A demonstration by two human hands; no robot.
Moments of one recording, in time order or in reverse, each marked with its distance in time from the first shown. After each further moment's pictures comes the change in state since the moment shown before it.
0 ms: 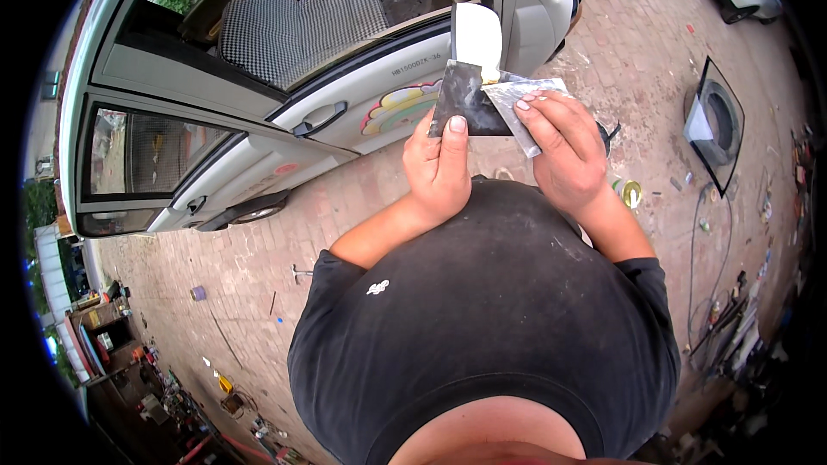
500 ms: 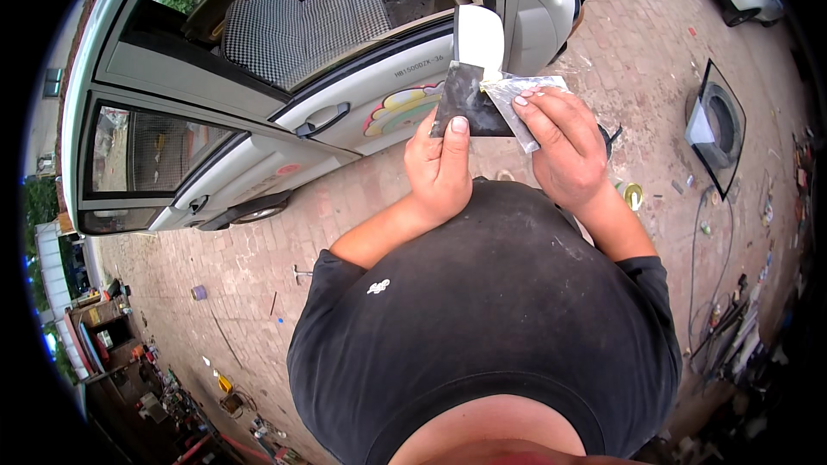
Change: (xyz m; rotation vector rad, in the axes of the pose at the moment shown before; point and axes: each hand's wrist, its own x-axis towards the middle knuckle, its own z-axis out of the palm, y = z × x) left_hand 0.001 0.004 0.002 0.018 0.014 -0.005; right_hand 0.008 0.000 -0.001 0.041 -0.024 -0.009
